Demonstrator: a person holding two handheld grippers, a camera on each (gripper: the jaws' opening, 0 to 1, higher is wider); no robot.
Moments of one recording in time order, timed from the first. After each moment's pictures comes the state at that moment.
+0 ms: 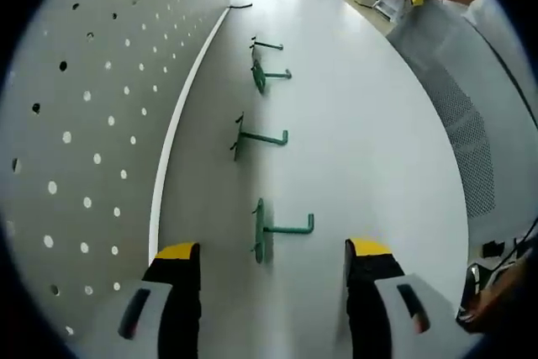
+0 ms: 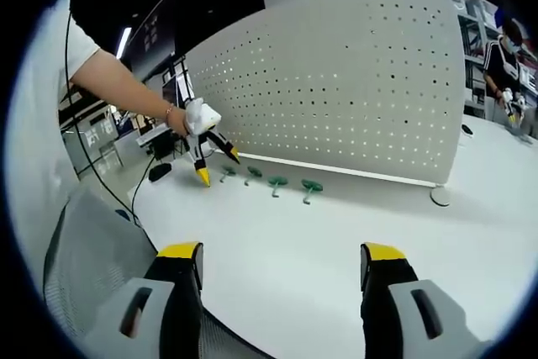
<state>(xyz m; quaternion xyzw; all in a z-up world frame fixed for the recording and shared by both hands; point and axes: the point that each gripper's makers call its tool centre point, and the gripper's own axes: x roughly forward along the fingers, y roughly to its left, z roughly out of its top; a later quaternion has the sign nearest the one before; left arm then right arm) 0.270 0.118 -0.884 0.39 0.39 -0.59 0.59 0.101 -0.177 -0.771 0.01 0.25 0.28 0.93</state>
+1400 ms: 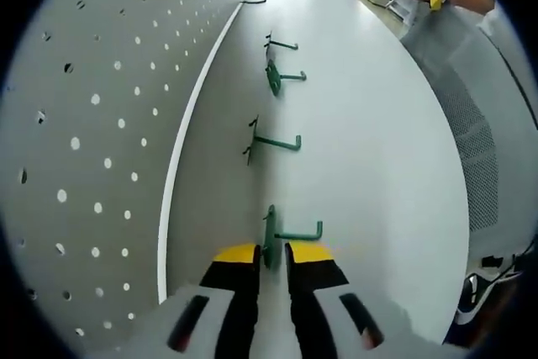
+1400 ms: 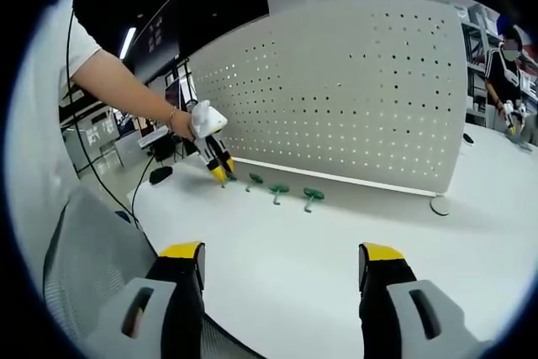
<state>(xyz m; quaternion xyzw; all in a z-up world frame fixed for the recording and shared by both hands) 0.277 0.115 -0.882 0.40 0.40 -0.56 0.60 0.102 -0.174 -0.766 0.00 0.24 0.29 0.93</state>
